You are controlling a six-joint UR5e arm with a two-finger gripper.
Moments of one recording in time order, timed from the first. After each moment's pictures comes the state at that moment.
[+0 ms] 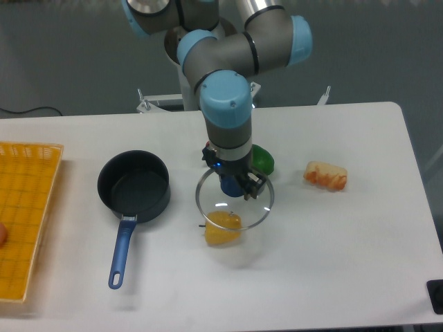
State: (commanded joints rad) arm 2.46 -1.86 -1.63 -1.15 1.62 1.09
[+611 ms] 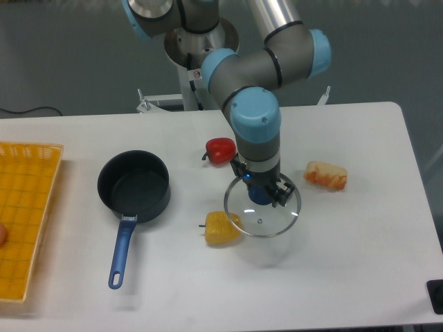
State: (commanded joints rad) arm 2.51 -1.94 -1.62 -1.08 1.67 1.13
